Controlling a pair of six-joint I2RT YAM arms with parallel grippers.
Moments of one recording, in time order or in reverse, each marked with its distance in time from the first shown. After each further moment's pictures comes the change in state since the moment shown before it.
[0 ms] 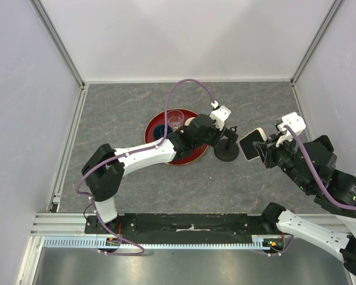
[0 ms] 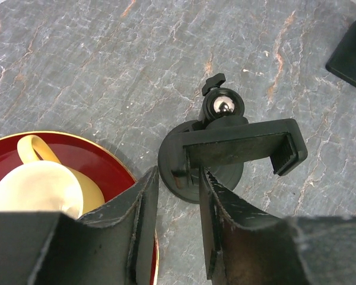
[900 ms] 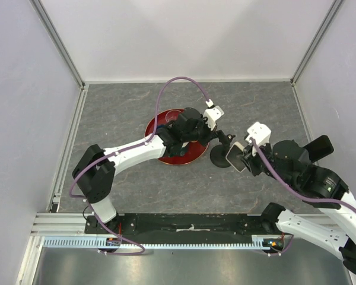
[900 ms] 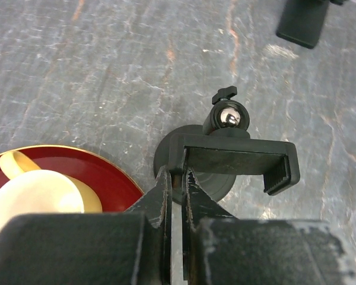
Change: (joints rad) left arm 0.090 -0.068 -0.059 -0.005 0.313 0.095; right arm 0.000 0.036 -0.122 0.018 -0.199 -0.147
